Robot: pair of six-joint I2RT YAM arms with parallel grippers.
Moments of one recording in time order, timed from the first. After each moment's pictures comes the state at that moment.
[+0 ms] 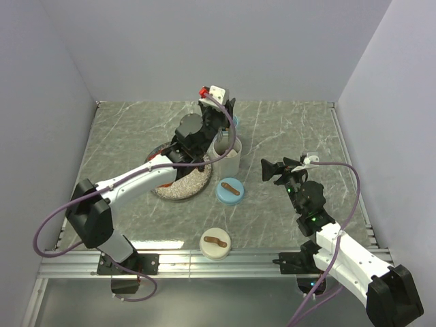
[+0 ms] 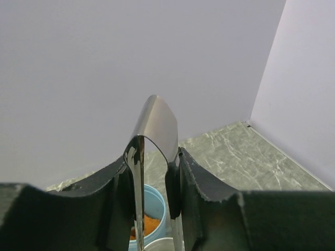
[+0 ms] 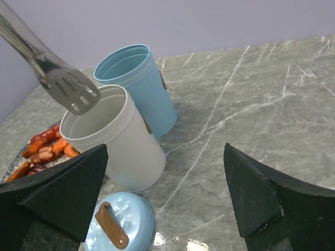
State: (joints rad) left arm -0.82 1.57 1.30 0.54 -0.34 0.06; right arm 0.43 0.75 0.22 0.59 0.17 0.31
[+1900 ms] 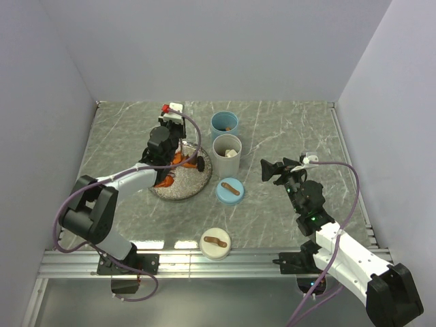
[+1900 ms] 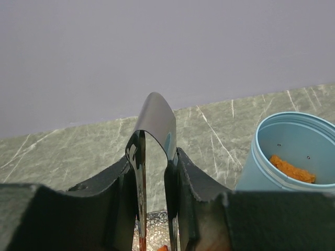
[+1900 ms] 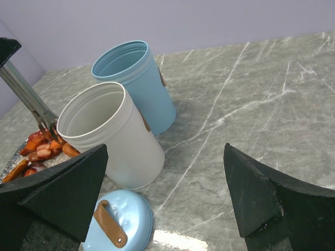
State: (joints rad) left arm -0.46 1.55 0.85 0.80 -0.30 0.09; right arm 0.43 0.76 0.22 0.59 0.17 0.31
